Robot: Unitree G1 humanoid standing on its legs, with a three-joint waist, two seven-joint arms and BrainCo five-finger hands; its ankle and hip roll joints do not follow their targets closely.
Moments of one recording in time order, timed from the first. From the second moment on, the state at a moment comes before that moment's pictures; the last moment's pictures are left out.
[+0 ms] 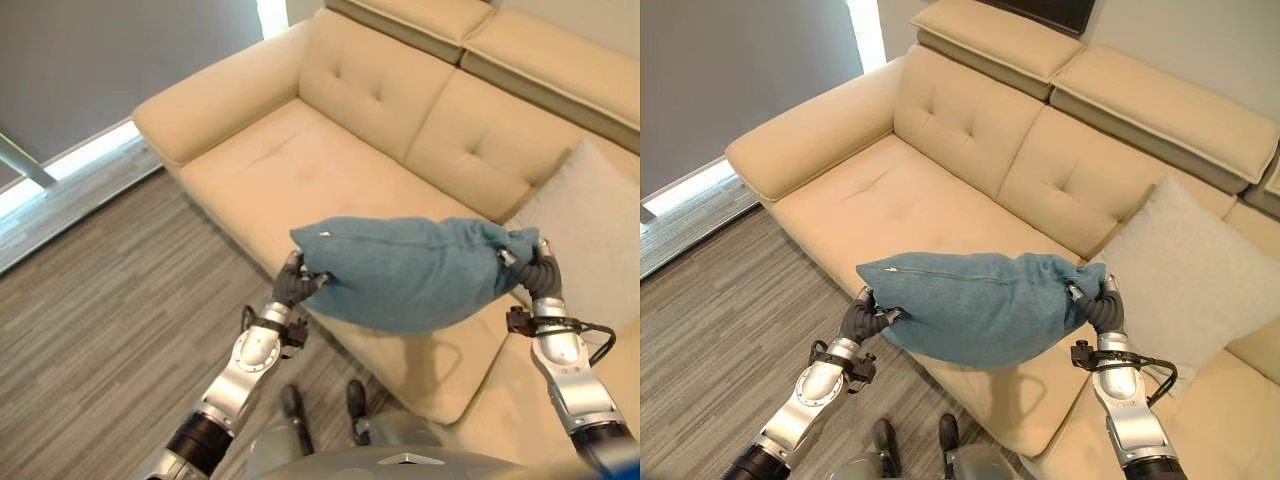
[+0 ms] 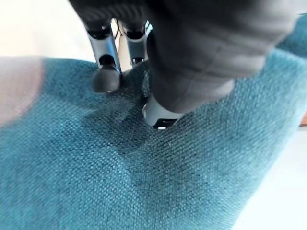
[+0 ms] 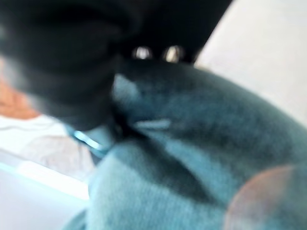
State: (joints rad) left arm -0.03 0.37 -0.41 0.09 -0.24 -0.24 0.16; right arm 0.03 -0.47 0.04 0.12 0.07 -0.24 -0.31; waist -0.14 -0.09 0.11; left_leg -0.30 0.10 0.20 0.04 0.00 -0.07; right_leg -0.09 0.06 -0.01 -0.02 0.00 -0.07
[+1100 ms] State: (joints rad) left arm -0.03 0.37 -0.41 0.11 -0.24 -0.22 0.15; right arm 0.12 -0.45 0.00 0.13 0.08 -0.23 -0.26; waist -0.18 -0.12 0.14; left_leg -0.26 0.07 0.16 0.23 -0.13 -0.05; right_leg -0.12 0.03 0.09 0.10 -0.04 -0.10
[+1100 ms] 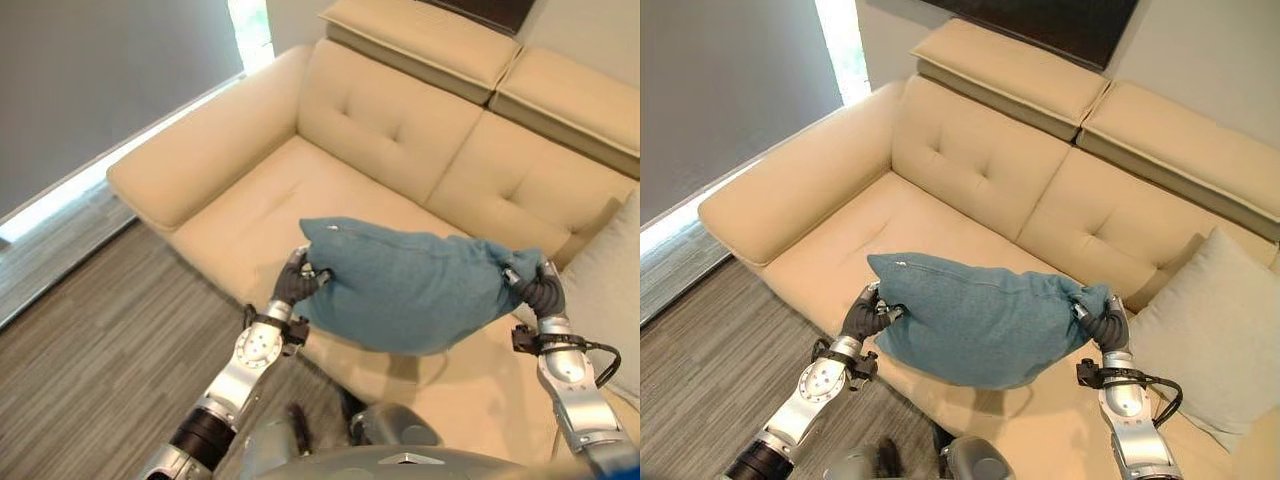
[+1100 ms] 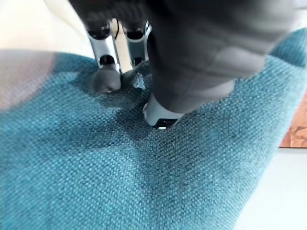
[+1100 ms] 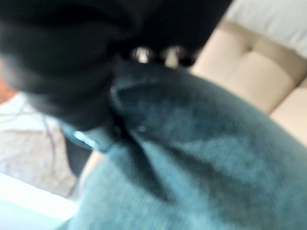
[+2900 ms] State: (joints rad) left arm -0.90 0.42 -0.38 0.48 -0.24 -0.24 0.56; right arm -0.94 -0.69 0.30 0.43 0.10 -0.19 -0.51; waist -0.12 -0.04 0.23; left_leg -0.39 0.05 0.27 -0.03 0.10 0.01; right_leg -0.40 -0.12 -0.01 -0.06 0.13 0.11
